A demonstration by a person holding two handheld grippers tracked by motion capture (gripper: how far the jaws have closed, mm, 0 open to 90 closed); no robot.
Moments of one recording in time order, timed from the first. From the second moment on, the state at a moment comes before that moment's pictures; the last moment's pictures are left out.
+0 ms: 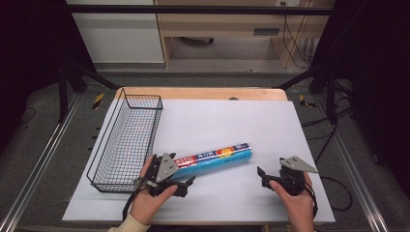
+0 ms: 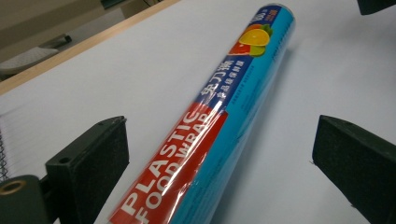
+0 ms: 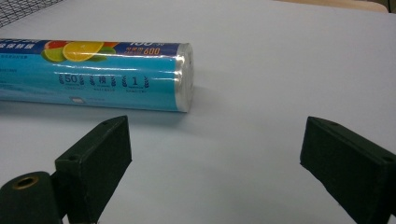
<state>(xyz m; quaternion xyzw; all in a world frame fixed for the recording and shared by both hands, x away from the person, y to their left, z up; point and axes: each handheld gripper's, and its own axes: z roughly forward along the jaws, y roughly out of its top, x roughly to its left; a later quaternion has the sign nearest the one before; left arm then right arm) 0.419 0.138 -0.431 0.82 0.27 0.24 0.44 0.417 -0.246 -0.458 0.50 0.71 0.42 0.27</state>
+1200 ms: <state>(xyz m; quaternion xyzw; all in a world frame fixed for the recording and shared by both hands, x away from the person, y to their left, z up) 0.506 0.045 -0.426 0.95 0.14 0.13 0.23 0.416 -0.248 -0.458 0.50 0.71 0.43 0.26</state>
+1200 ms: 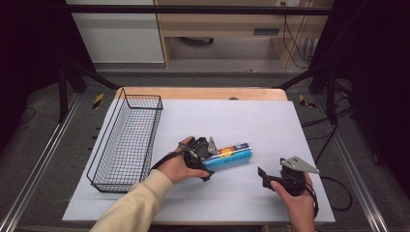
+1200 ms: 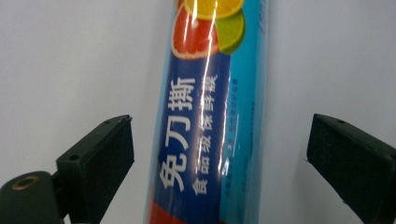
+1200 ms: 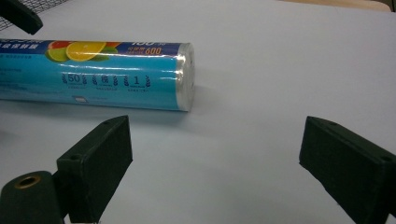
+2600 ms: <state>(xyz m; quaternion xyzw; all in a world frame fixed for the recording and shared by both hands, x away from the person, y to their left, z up) 0.530 0.031 -0.449 0.97 0.14 0.08 0.17 0.418 -0.246 -0.459 0.49 0.71 0.43 0.25</state>
